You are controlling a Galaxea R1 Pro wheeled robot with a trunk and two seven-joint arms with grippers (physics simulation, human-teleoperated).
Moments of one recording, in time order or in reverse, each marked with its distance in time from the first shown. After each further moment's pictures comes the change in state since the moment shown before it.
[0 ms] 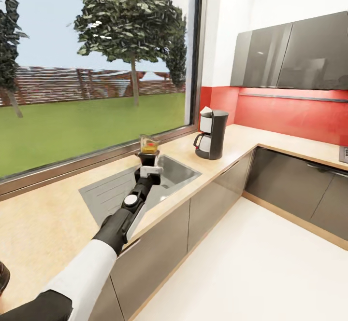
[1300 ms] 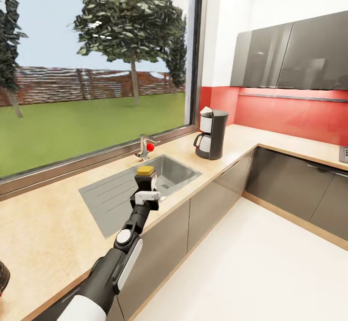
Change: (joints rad) left arm 0.322 0.011 0.004 -0.291 -0.002 -0.027 -0.004; right arm 0.000 0.001 0.000 0.002 0.000 -0.002 -0.002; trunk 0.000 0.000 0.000
